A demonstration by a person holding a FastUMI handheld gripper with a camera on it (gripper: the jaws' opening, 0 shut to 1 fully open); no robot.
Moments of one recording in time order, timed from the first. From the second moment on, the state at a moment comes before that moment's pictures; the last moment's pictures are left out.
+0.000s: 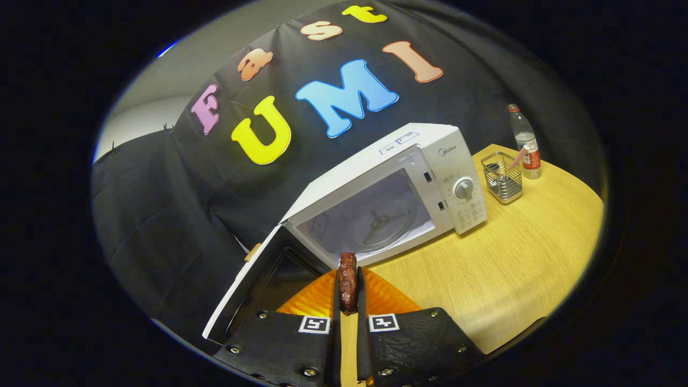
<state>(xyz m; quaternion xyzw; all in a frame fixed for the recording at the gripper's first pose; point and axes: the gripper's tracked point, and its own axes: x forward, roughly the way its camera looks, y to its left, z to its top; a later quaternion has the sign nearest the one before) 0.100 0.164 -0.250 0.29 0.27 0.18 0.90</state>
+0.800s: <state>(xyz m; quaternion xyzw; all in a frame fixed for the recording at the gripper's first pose) 0.220 0.209 -0.294 0.35 0.23 0.15 0.90</state>
